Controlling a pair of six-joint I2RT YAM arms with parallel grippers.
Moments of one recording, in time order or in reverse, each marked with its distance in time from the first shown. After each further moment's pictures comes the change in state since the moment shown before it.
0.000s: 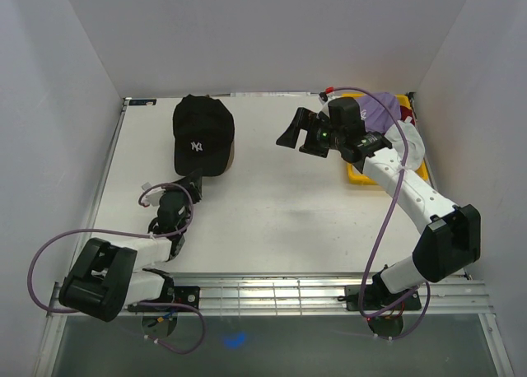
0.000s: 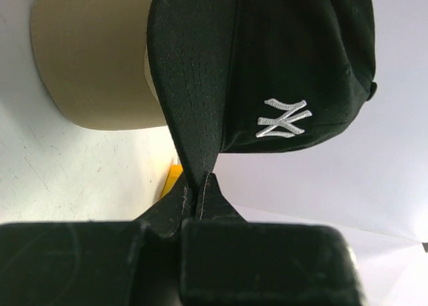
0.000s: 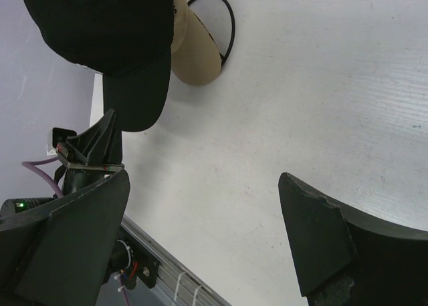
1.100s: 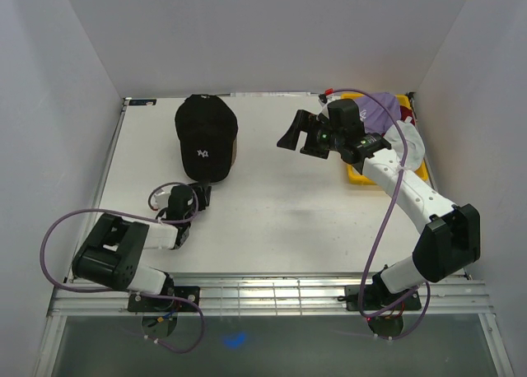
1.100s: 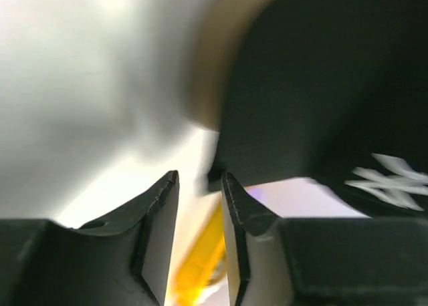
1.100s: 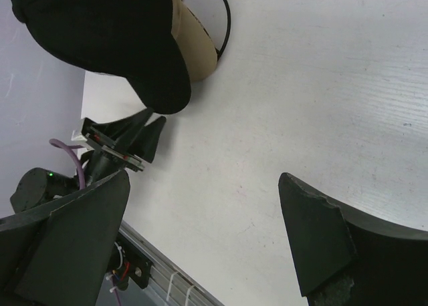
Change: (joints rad) left arm 0.006 0.194 0.094 -0.182 0.070 -0.094; right arm 0.000 0.000 -0.017 0.002 0.011 -0.019
